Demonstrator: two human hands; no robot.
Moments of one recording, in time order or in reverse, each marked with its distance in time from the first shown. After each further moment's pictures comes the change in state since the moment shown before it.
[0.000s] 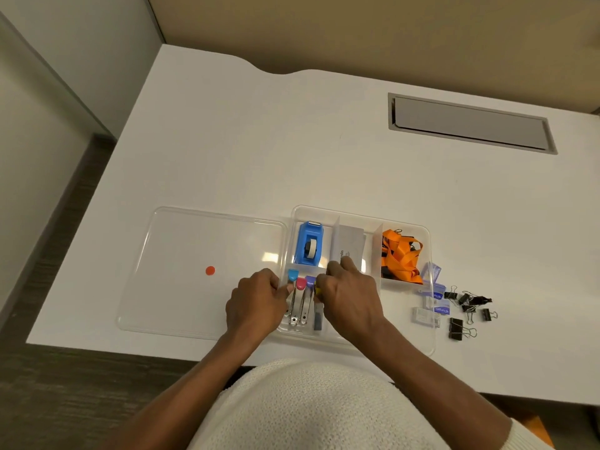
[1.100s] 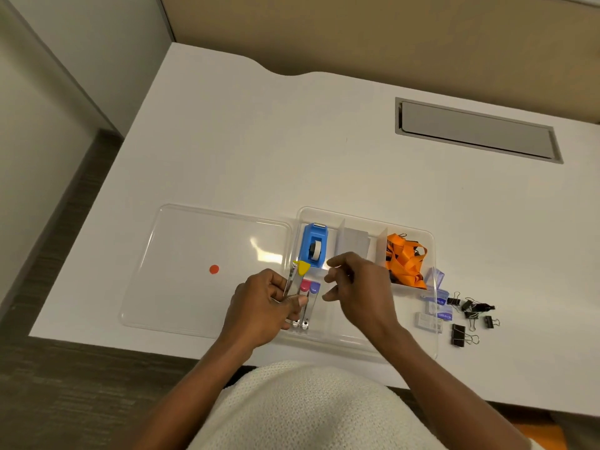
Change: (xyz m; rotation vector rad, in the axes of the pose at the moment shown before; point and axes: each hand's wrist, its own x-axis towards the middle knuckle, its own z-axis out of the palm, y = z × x) left_hand -0.026 0.013 -0.036 -0.456 -0.214 -0.039; right_hand 0.002 0.006 -0.015 0.787 0.157 0.348
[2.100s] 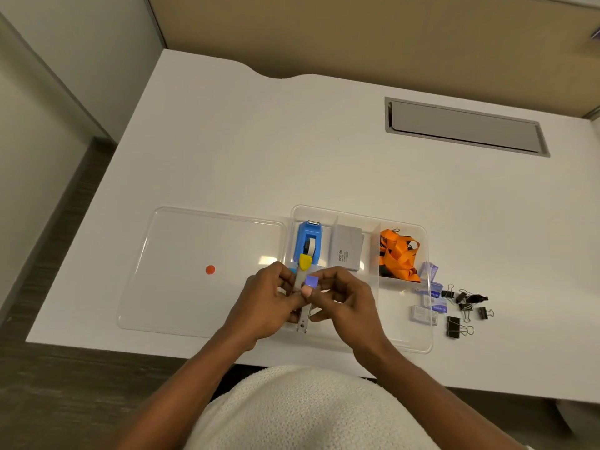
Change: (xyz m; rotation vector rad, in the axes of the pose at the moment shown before) left_hand 0.006 0.003 0.008 -0.046 -0.104 0.114; right_hand -0.036 0.012 0.019 0.723 -0.085 0.031
